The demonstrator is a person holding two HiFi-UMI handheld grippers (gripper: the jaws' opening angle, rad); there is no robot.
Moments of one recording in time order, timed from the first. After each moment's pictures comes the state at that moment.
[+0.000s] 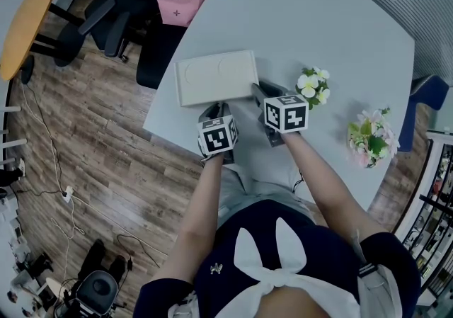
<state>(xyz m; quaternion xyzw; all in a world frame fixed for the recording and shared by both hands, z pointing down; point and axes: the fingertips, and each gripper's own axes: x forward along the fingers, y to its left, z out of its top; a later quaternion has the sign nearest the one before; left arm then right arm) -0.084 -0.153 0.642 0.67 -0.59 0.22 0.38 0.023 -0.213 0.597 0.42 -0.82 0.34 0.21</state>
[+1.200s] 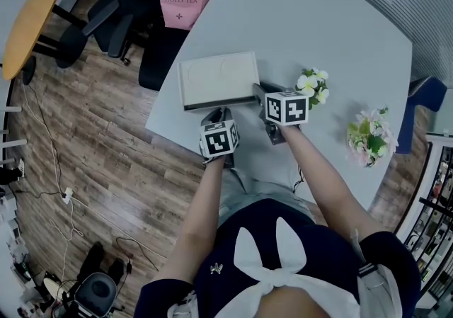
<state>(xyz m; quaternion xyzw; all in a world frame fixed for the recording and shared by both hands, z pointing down) -0.082 -0.138 0.640 0.68 -0.58 0.23 0.39 0.023 -0.216 0.593 0.42 -0.80 0.36 0.22</state>
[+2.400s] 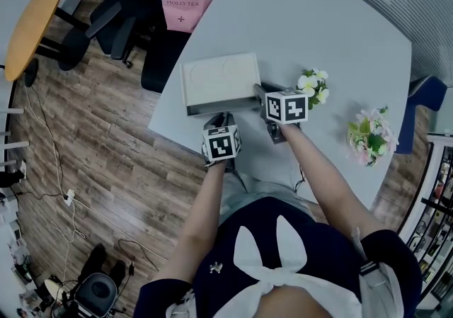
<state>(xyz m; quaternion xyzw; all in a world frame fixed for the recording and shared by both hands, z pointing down) -0.079 -0.124 0.639 0.68 -0.57 0.25 0.38 0.023 -0.217 0.592 0.42 -0.80 0.36 0.23</state>
